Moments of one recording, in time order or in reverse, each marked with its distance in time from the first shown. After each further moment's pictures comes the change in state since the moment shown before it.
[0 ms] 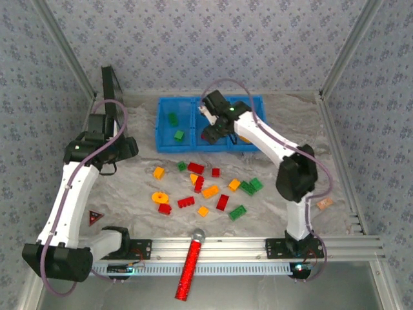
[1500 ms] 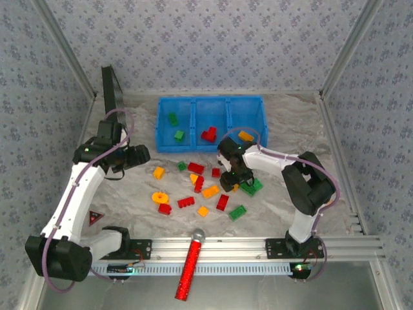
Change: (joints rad) left arm -0.028 0.006 -0.133 0.055 0.172 -0.069; right arm 0.036 -0.139 -0.659 0.148 -0.174 0.088
